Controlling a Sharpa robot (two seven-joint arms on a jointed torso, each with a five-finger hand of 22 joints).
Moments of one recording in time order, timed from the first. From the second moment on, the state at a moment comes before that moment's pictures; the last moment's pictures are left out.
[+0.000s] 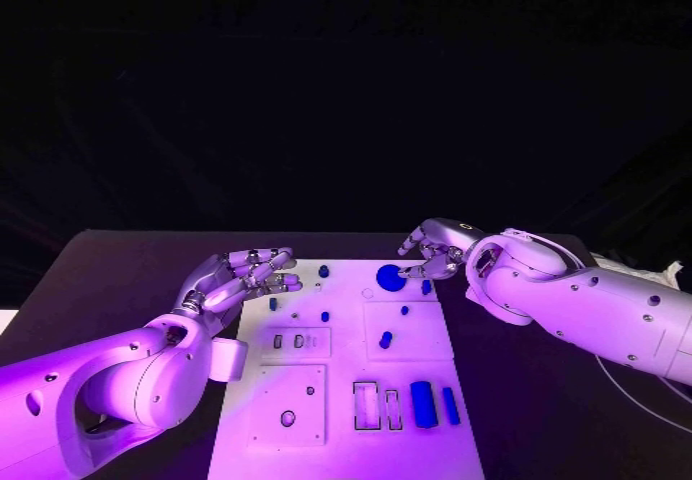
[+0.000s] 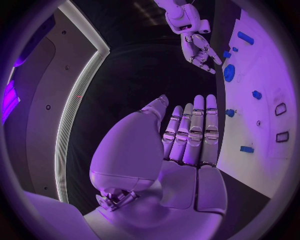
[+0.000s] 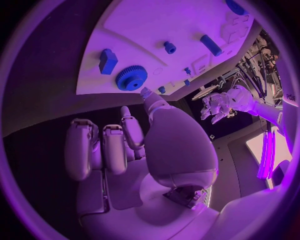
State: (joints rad) left arm 1.17 -1.00 -0.01 1.82 0.01 -0.46 0.49; left_hand 1.42 -0.04 0.21 0.15 0.15 0.94 0.22 0.10 0.07 1.01 0.17 0.08 0.07 1.10 0.12 0.16 0.17 0.17 0.93 0.23 0.30 0.11; right arm 1.23 -0.79 0.09 1.39 -1.49 -0.24 -0.17; right_hand 1.28 -0.13 0.16 0.13 0.23 0.96 0.14 0.09 0.08 1.41 0.05 1.29 1.27 1.47 -0.03 1.46 1.31 0.07 1.46 0.07 1.41 1.25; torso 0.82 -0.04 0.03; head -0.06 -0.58
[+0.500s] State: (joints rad) left arm 1.17 -0.99 -0.01 1.81 0.01 -0.46 0.49; left_hand 1.42 -0.04 0.21 0.15 0.15 0.94 0.22 0.10 0.07 1.01 0.17 0.08 0.07 1.10 0.12 0.16 0.17 0.17 0.94 0.23 0.30 0.11; right arm 1.21 -0.73 0.09 1.36 -1.54 -0.19 -0.22; right_hand 1.30 -0.12 0.14 0.14 0.23 0.96 0.15 0.10 0.08 1.43 0.06 1.34 1.31 1.46 -0.03 1.47 1.31 0.07 1.46 0.07 1.43 1.29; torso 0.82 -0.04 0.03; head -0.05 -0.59
